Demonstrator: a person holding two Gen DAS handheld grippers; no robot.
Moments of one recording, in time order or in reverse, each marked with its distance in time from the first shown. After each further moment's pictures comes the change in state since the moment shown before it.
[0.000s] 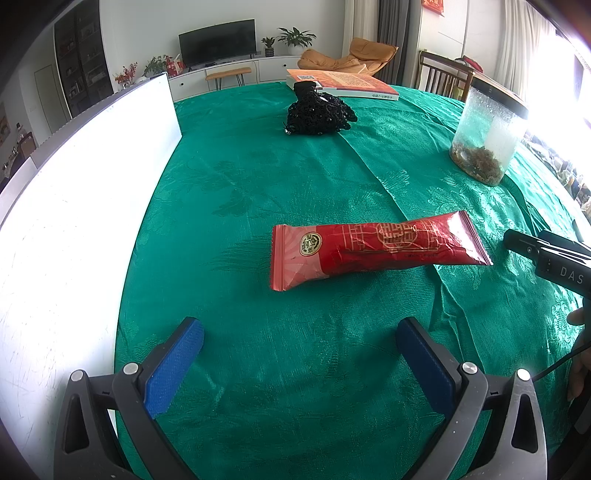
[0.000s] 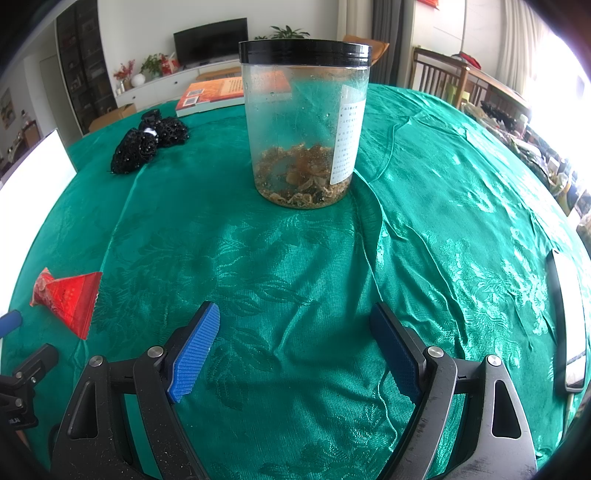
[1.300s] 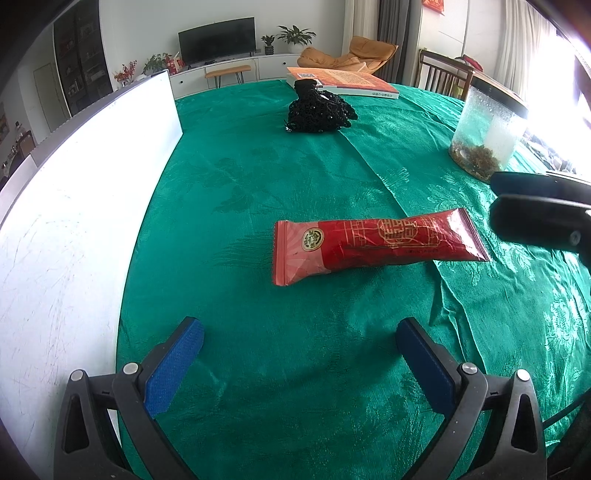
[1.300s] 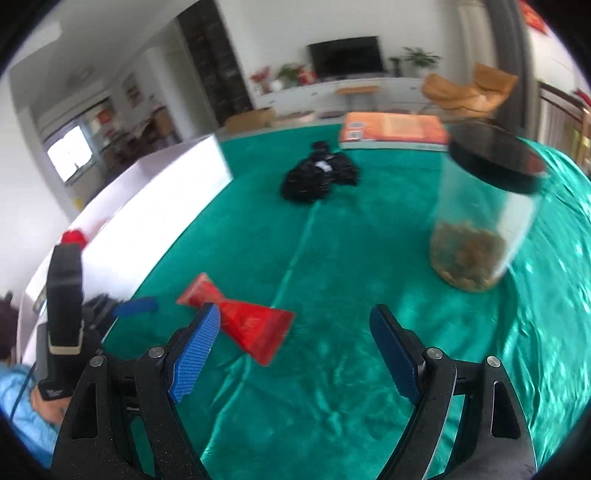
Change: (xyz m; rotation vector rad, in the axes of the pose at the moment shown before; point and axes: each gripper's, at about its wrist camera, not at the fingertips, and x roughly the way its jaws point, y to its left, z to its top) left arm -0.004 0.003 -0.003 -0.012 0.016 0.006; right arm -0.035 0.058 0.036 -0.314 -0.025 0.561
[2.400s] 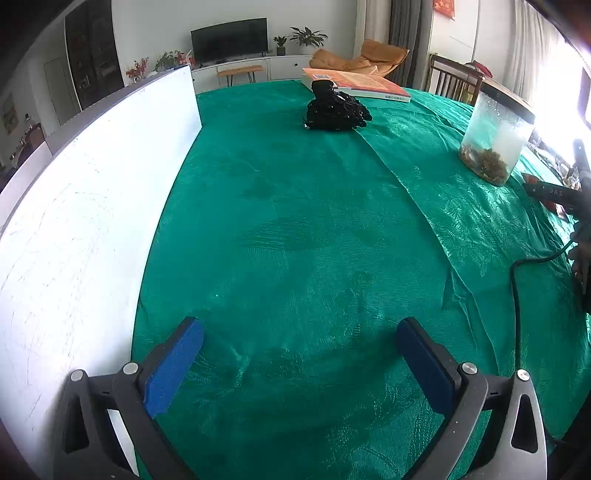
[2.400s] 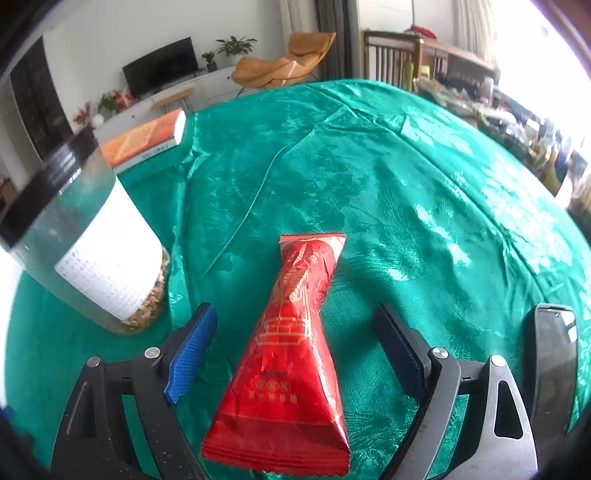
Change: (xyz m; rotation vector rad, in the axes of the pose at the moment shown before) left arm -0.004 0.006 -0.008 -0.028 -0.017 0.020; right arm -0.039 -0.199 -0.036 0.446 -0.010 -0.641
